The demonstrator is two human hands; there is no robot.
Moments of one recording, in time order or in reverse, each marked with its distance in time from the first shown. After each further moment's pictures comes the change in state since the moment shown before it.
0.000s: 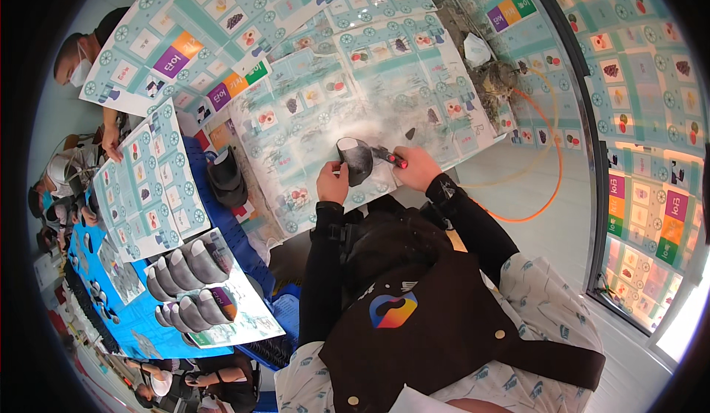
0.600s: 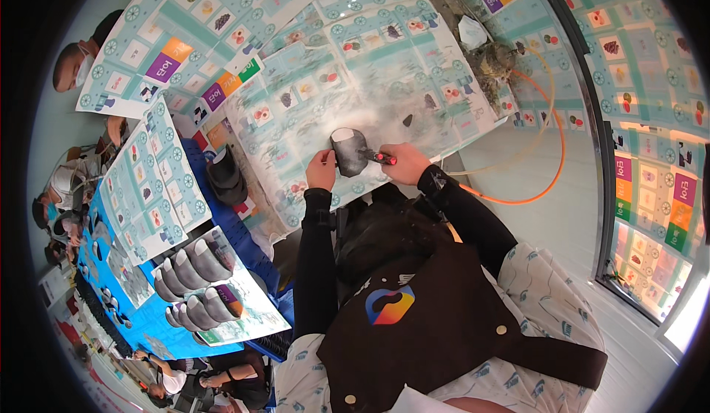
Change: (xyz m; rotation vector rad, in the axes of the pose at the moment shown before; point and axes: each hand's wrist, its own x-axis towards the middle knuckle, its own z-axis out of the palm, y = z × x) left_hand 0.030 -0.035 -0.001 -0.108 -0.102 -0.064; right_hand -0.005 0.006 0.021 -0.012 -0.079 -0.060
